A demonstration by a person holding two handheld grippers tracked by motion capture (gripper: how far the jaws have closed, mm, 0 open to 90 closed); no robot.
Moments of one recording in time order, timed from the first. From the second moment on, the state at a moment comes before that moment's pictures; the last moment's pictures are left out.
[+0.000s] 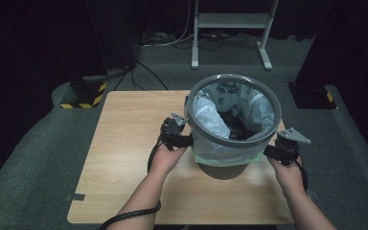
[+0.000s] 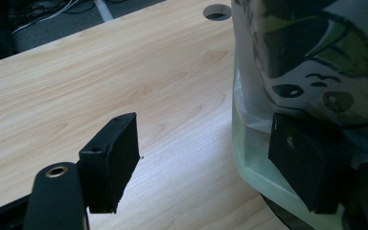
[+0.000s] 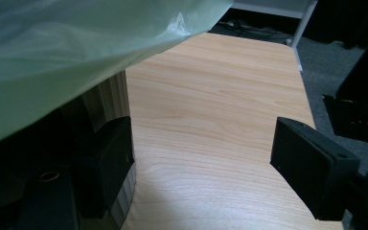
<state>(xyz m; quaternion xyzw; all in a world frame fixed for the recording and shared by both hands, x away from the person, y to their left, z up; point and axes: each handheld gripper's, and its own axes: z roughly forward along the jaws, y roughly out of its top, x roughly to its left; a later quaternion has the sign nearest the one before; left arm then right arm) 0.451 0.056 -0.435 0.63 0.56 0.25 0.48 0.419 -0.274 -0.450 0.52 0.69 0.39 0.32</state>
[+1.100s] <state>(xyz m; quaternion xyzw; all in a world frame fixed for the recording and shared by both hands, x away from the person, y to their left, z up) 0.419 0.147 -0.433 0.57 0.60 0.23 0.52 0.405 -0.264 -0.460 0.53 0.69 0.39 0.28</state>
